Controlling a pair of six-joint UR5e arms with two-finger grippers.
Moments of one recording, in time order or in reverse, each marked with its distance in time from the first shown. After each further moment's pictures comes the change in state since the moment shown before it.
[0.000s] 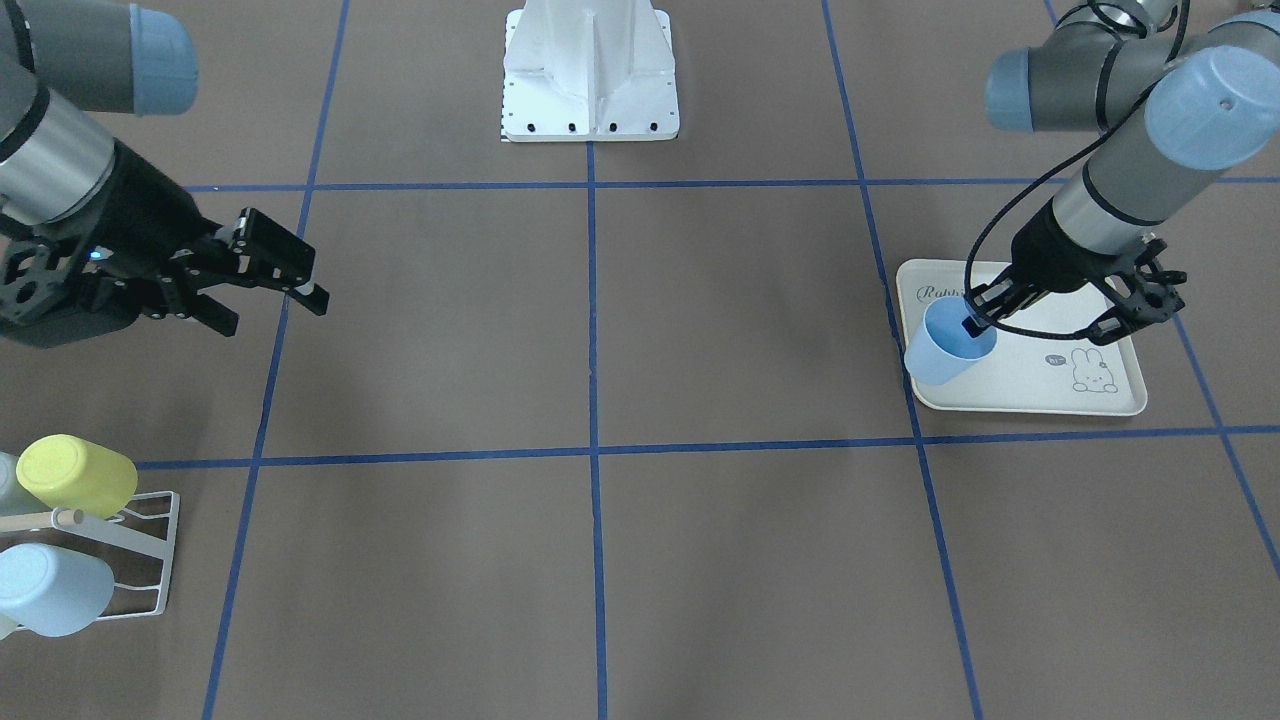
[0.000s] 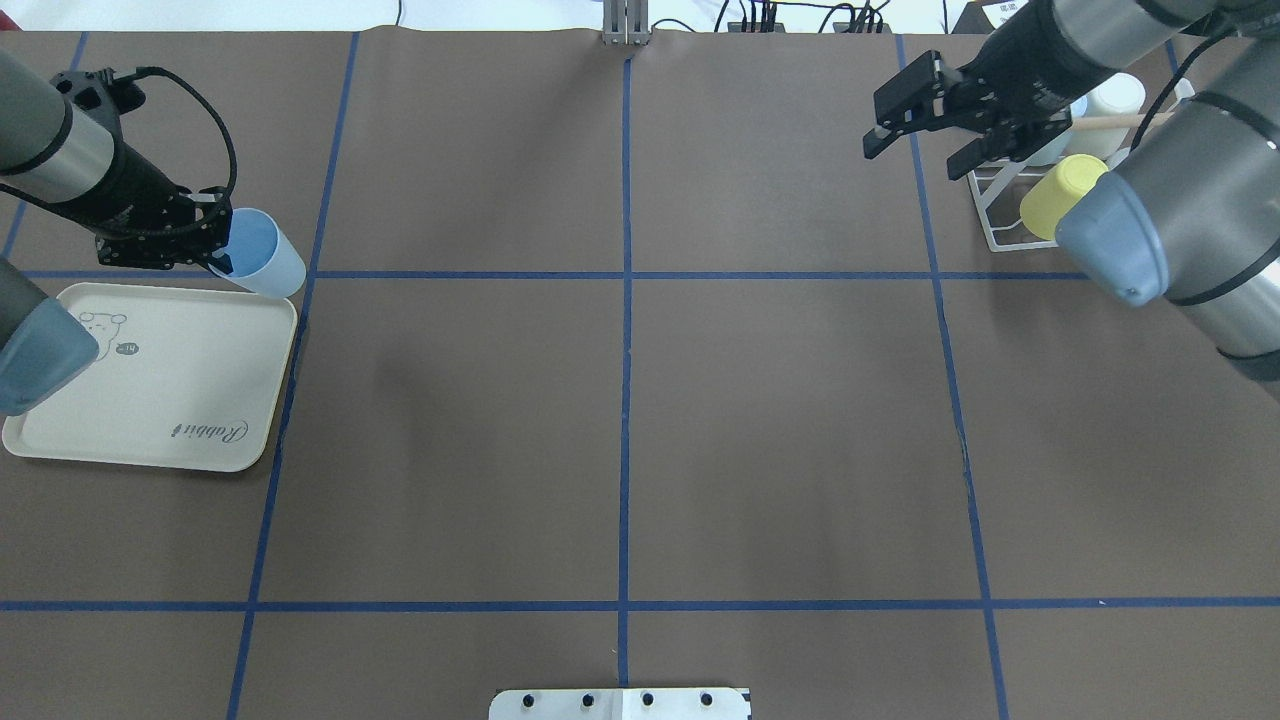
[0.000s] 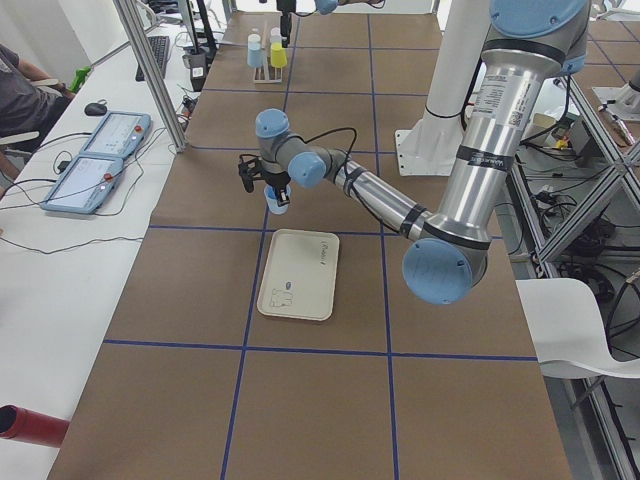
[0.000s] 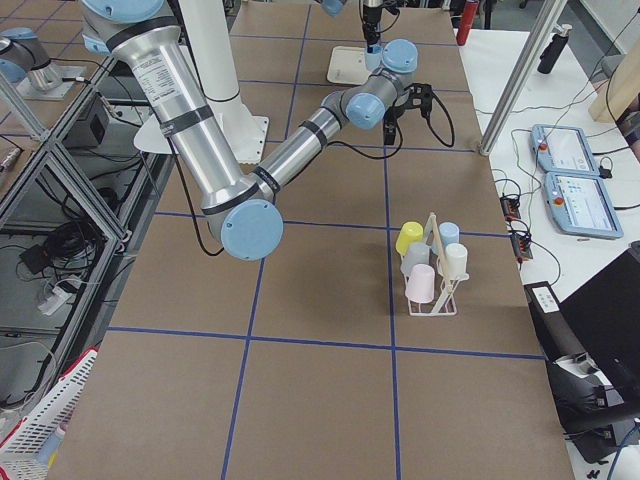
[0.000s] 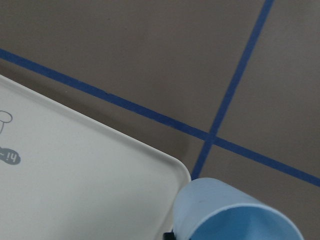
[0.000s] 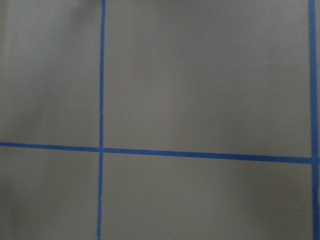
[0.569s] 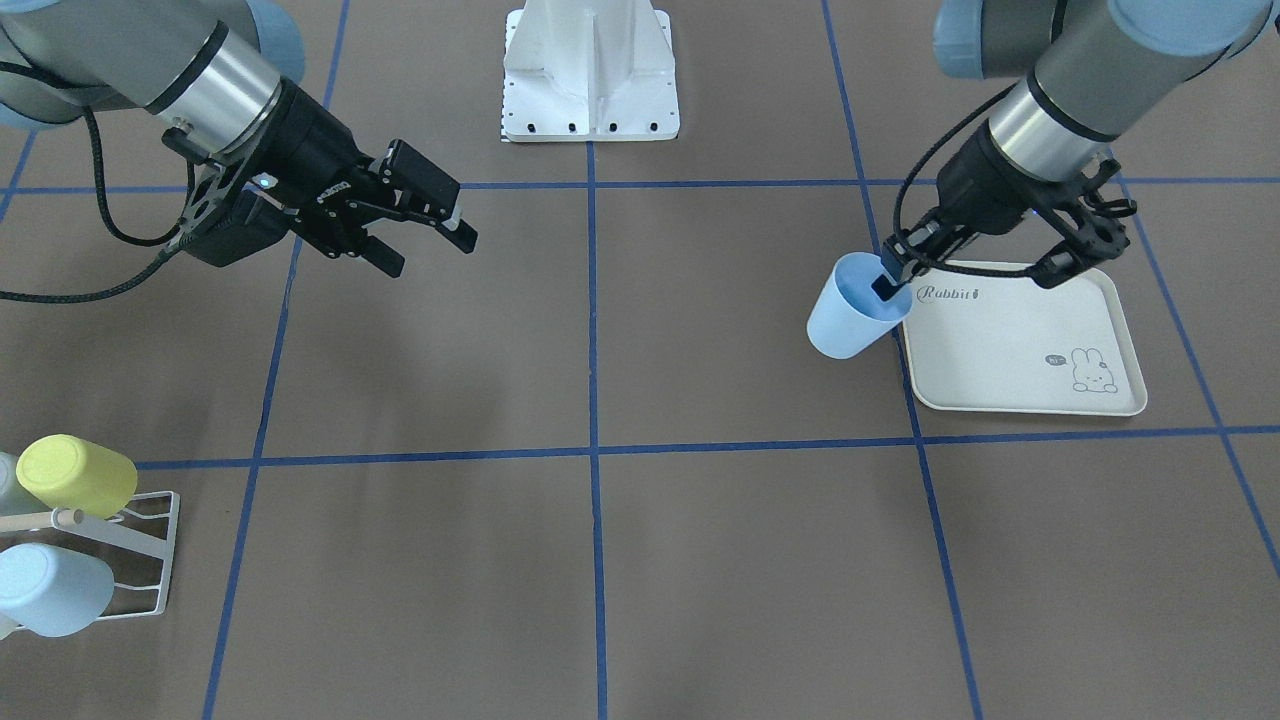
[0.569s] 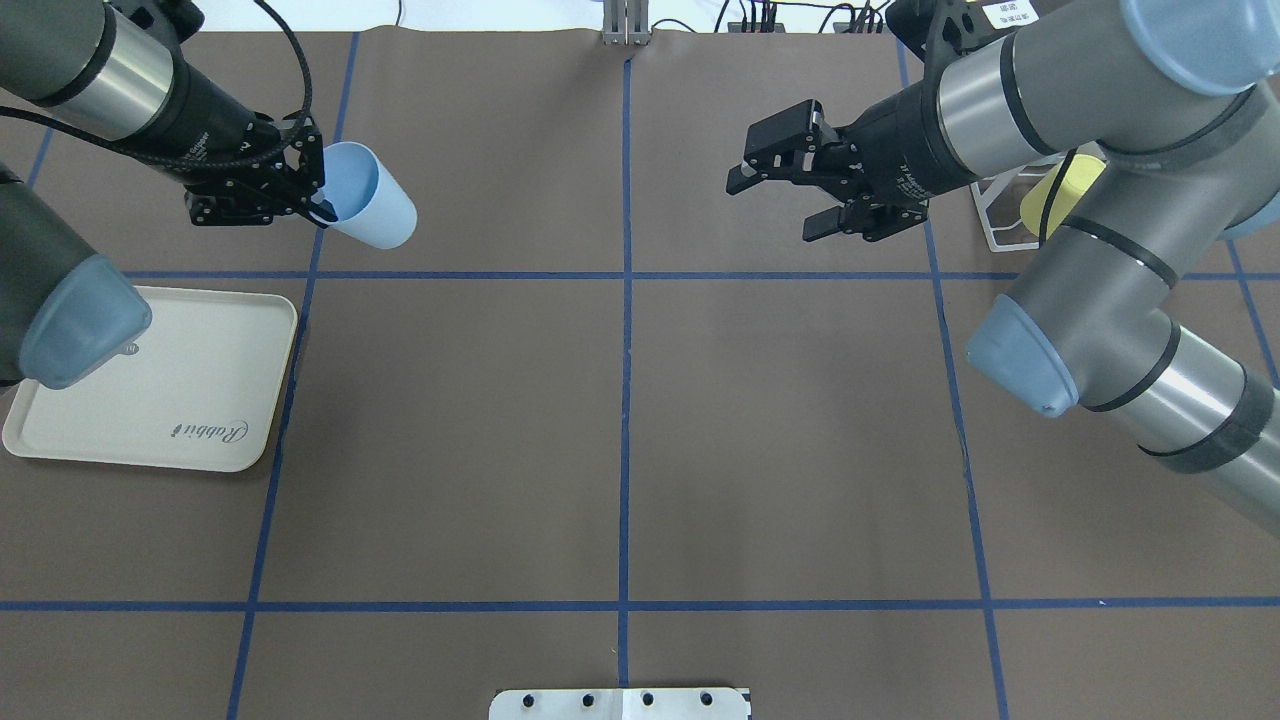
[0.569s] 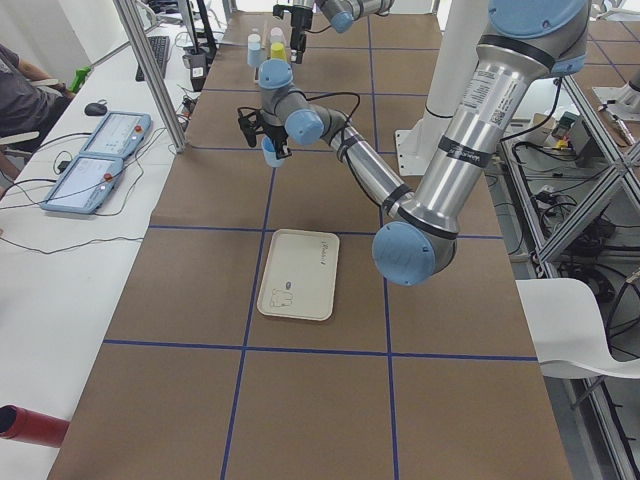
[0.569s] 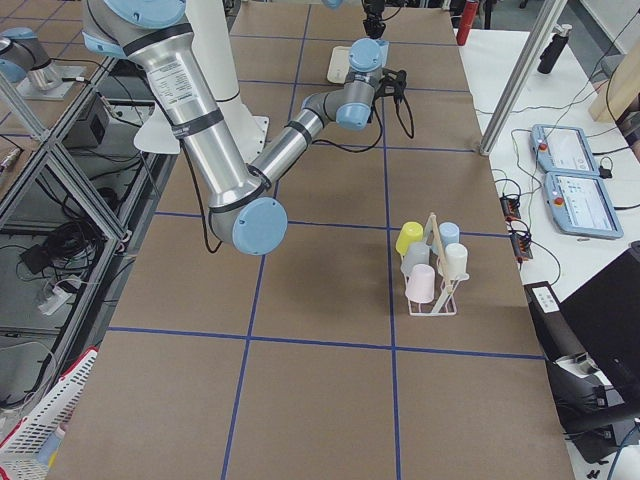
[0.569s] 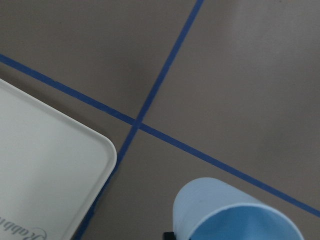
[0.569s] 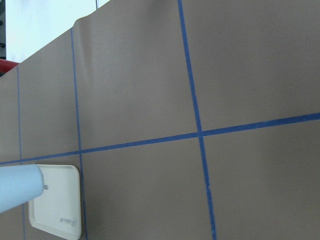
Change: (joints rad) left arm 0.031 -0.144 -0.078 -0.083 -0.079 -0.295; right arm -0.157 -0.003 0.014 0.448 -0.133 0.518
